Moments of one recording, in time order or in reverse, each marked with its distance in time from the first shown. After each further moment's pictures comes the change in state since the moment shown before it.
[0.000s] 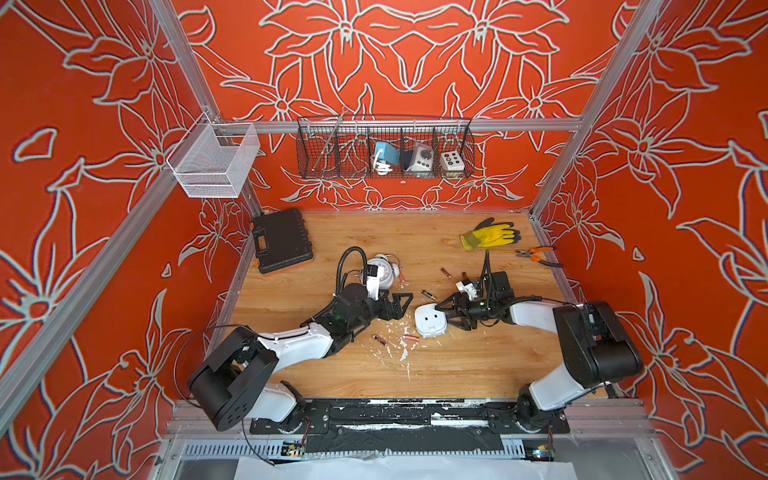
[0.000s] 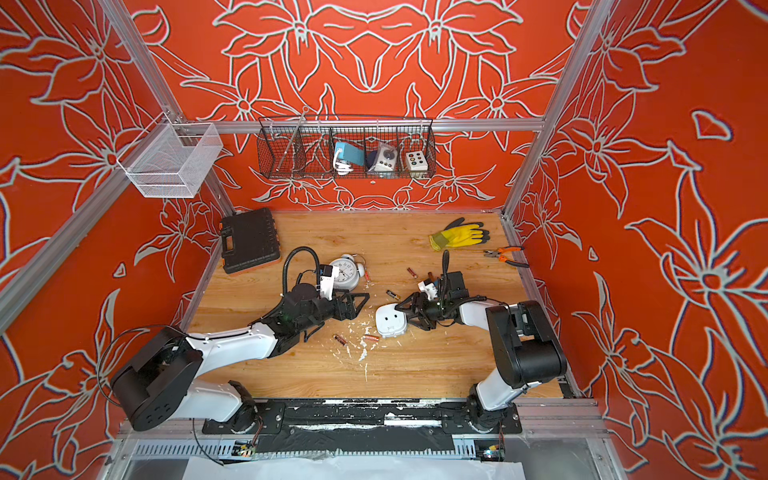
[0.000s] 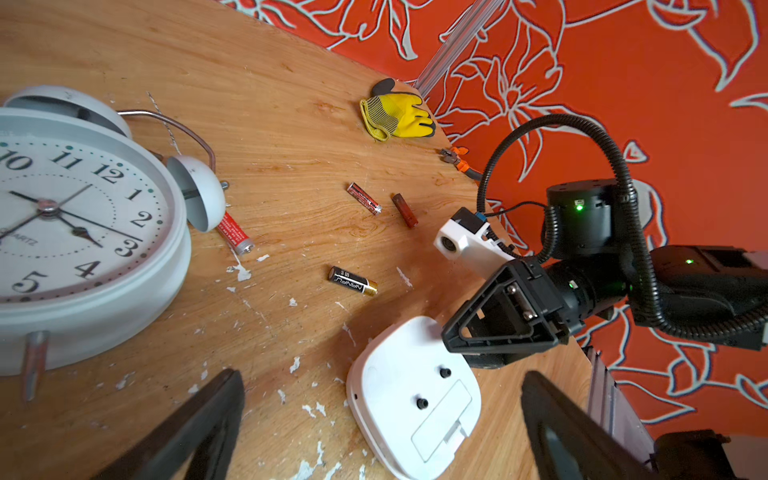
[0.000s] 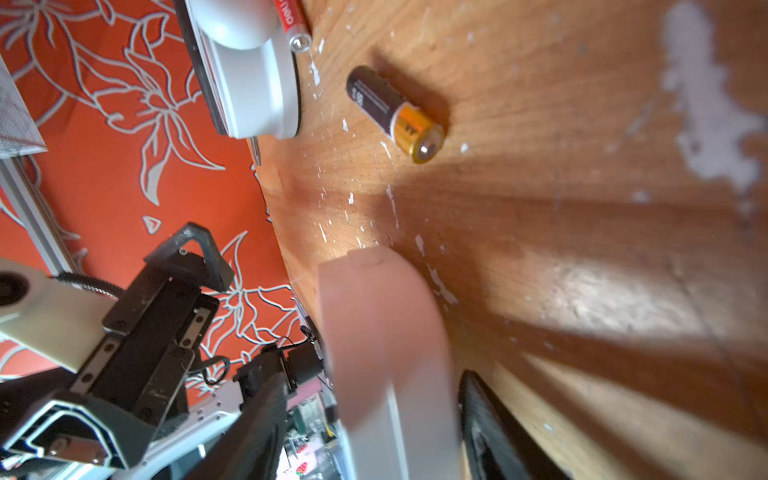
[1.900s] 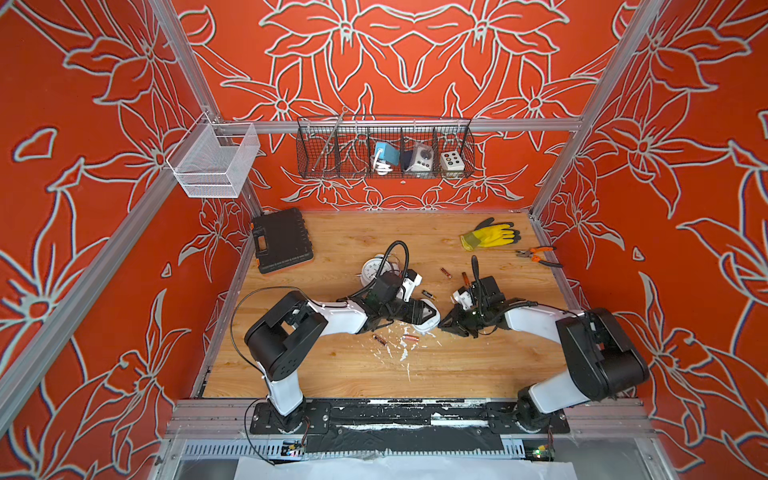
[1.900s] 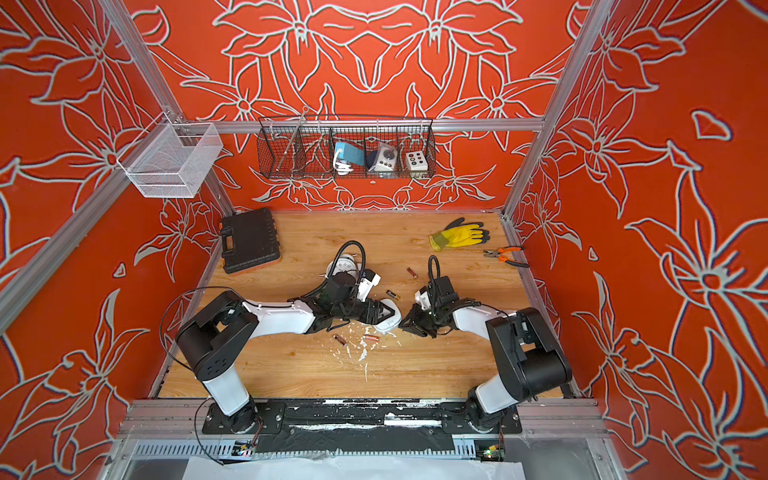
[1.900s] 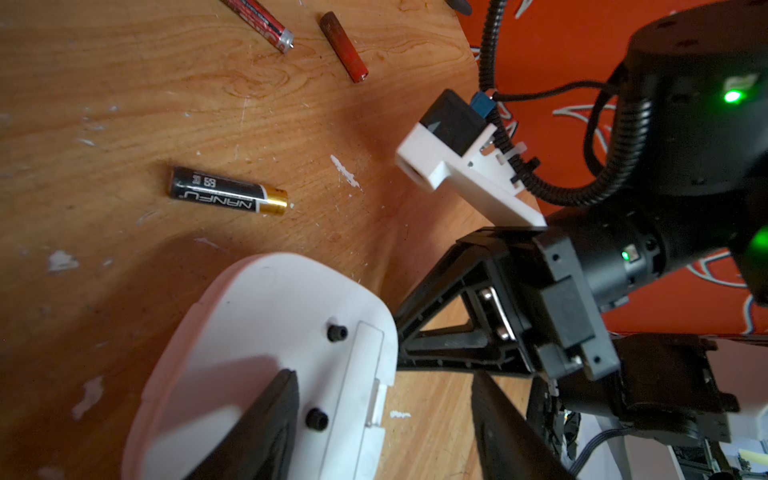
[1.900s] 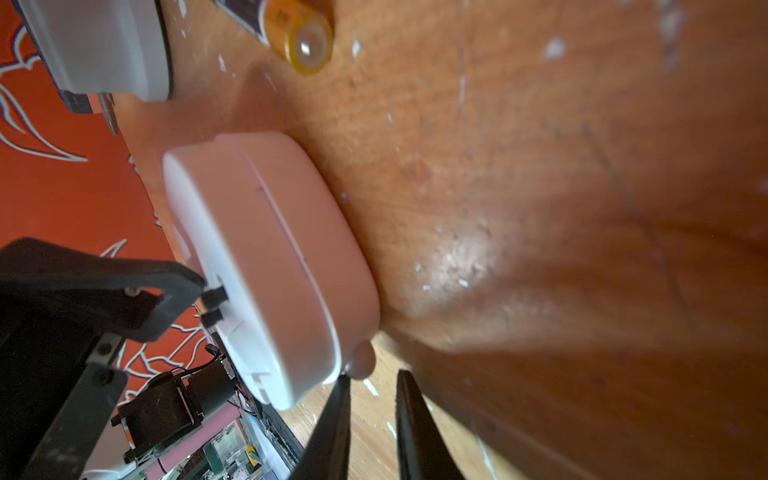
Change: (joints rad) left arm -0.076 0.341 0.319 -0.239 0.290 0.021; right arm 0.119 -0.051 0.010 -0.183 0.282 -0.080
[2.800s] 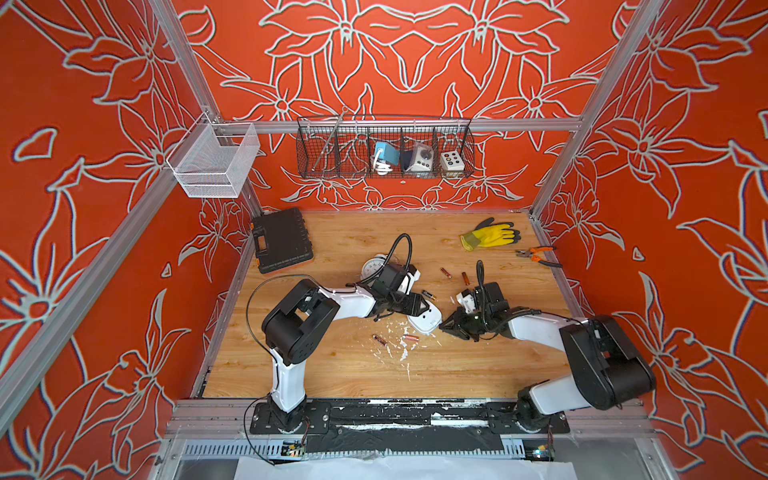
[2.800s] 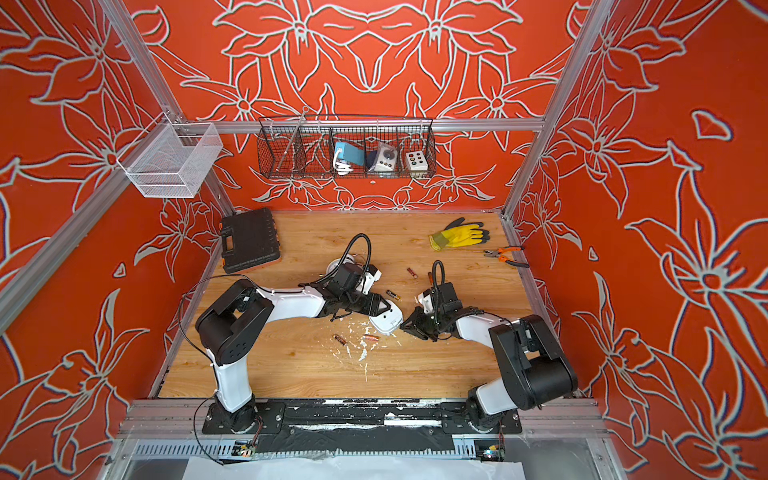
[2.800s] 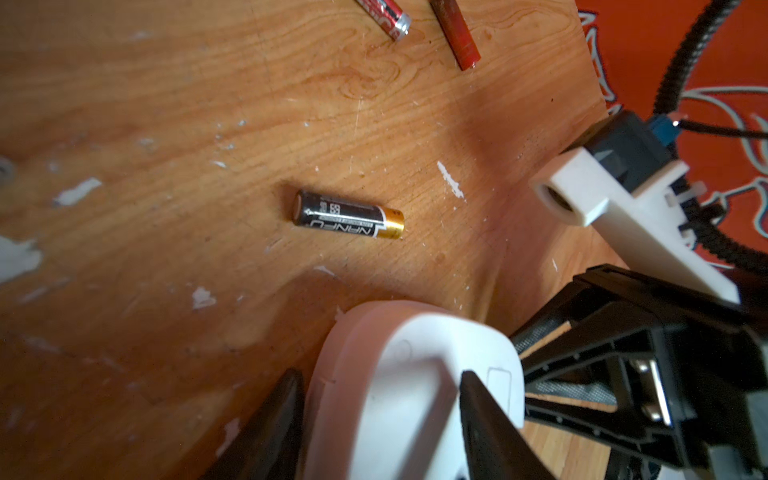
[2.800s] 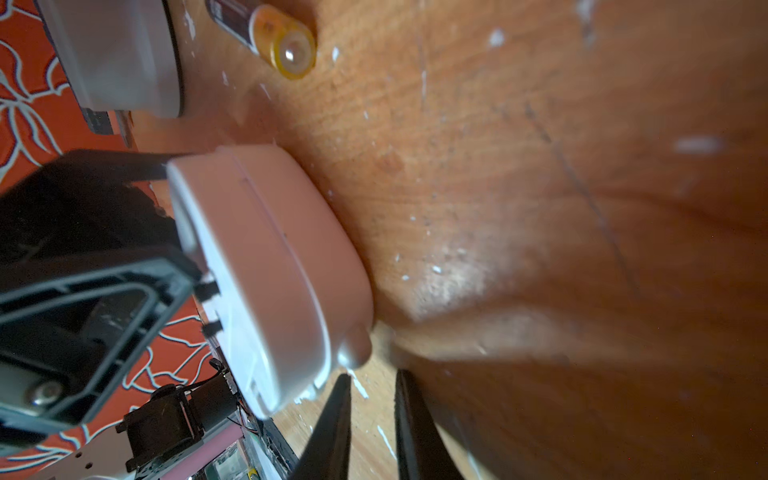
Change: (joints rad) left arm 0.051 0.155 0.170 -0.229 -0.043 0.105; right arm 0.008 -0.040 -0.086 0.119 0.020 0.065
